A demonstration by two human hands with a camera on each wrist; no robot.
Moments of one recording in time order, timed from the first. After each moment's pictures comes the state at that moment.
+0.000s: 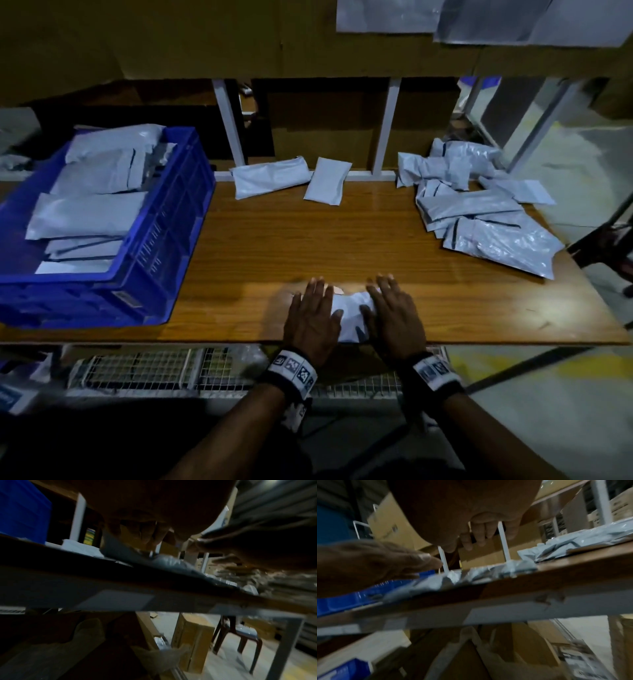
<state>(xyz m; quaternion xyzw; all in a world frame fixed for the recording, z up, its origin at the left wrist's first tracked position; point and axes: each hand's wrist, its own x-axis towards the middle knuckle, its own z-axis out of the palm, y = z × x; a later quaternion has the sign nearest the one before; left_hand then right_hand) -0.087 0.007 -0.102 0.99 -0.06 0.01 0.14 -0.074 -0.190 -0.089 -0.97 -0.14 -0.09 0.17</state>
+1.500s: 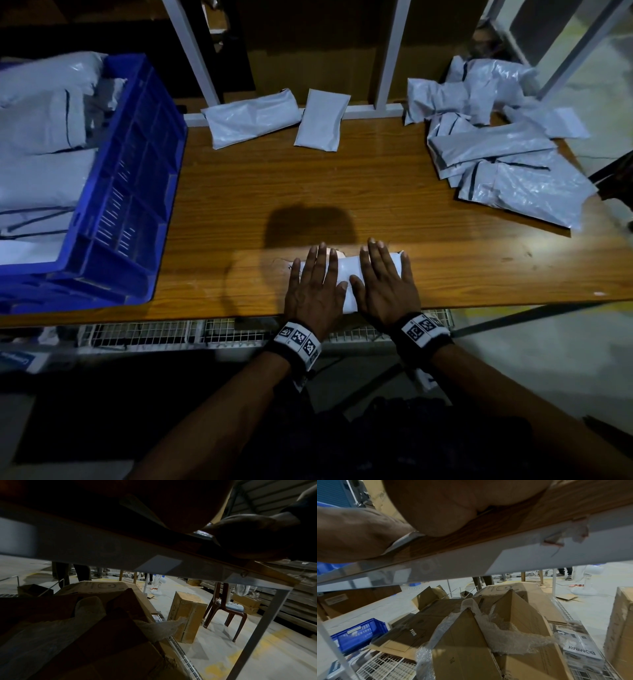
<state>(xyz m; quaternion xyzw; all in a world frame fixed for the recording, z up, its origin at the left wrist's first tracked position) -0.072 0.003 -0.138 0.99 -0.08 -0.05 0.05 -0.056 -0.171 -0.136 -0.99 -0.13 0.05 0.06</state>
